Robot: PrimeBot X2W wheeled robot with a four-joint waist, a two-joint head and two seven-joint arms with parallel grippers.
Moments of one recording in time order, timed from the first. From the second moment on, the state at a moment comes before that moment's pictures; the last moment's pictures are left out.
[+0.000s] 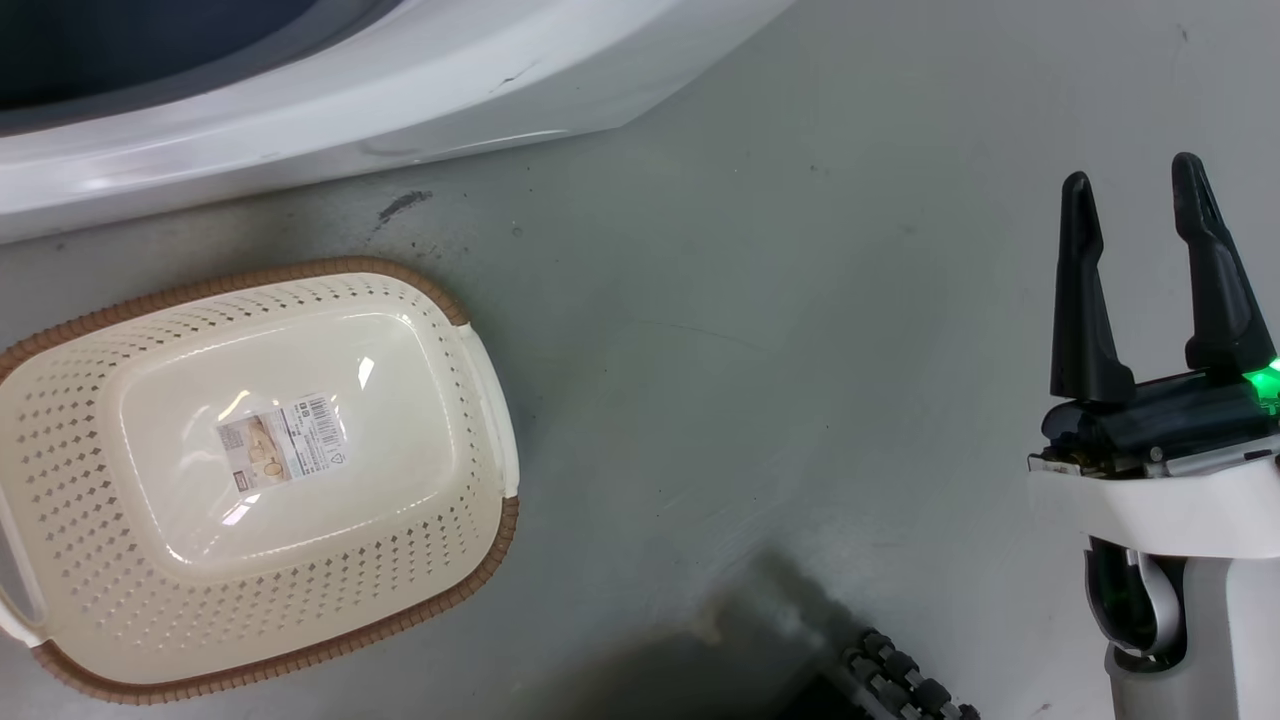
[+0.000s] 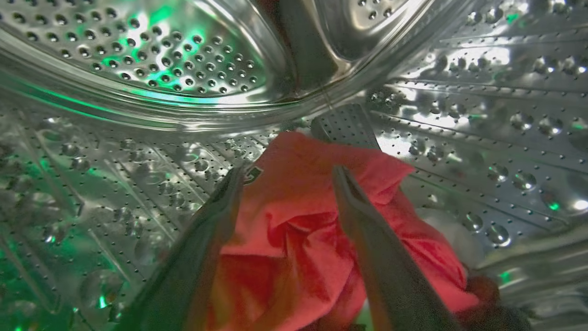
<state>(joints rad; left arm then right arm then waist) -1.57 0.44 -0.10 1.09 0.10 -0.11 0.07 -0.26 -0.05 0.02 -0.19 0.16 0.13 -0.26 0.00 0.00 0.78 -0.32</state>
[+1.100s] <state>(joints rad) -1.77 0.49 -0.26 1.26 0.00 -0.13 0.47 -0.29 -0.05 0.04 -0.24 0.21 0.13 -0.26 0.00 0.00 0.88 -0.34</state>
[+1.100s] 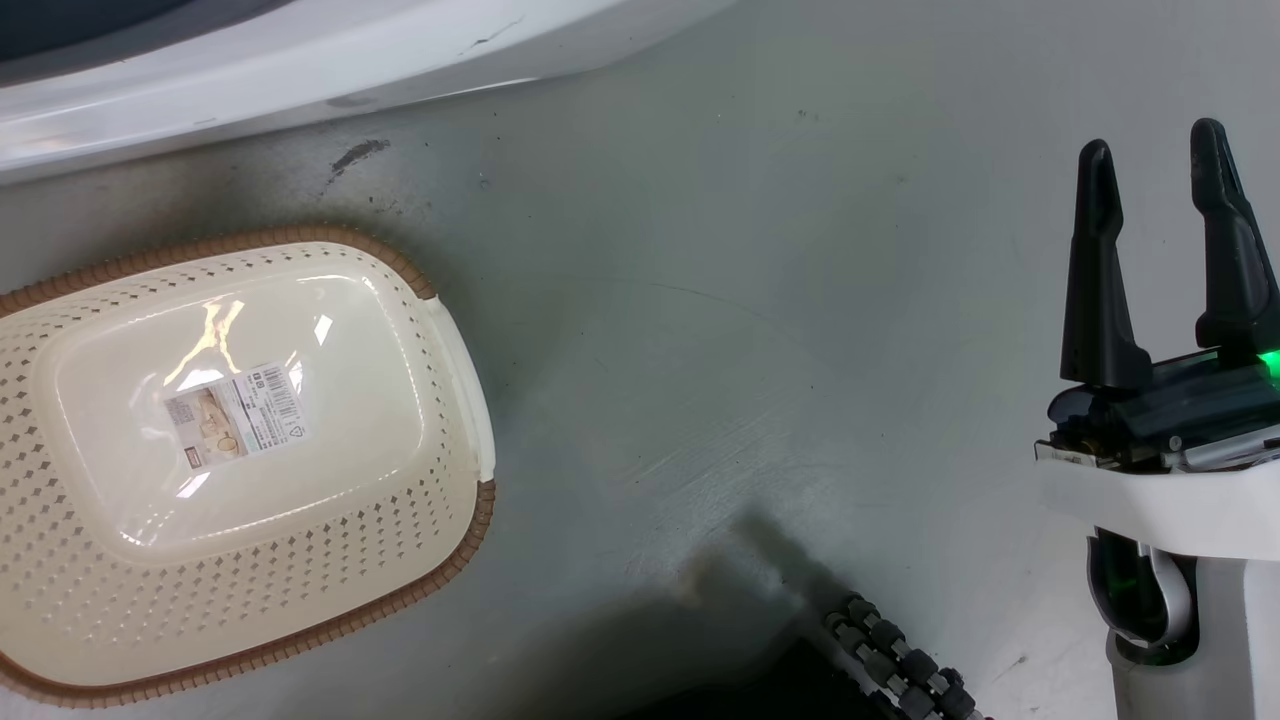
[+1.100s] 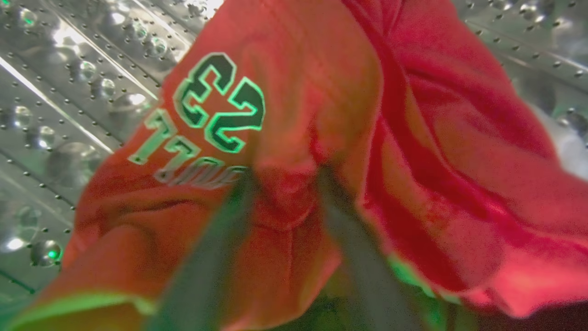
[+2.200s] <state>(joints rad) -1.33 0.41 -0.48 1.19 -0.31 -0.13 -0.01 -0.23 -0.05 0.03 -0.19 0.10 0.13 -0.26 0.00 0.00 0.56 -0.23</state>
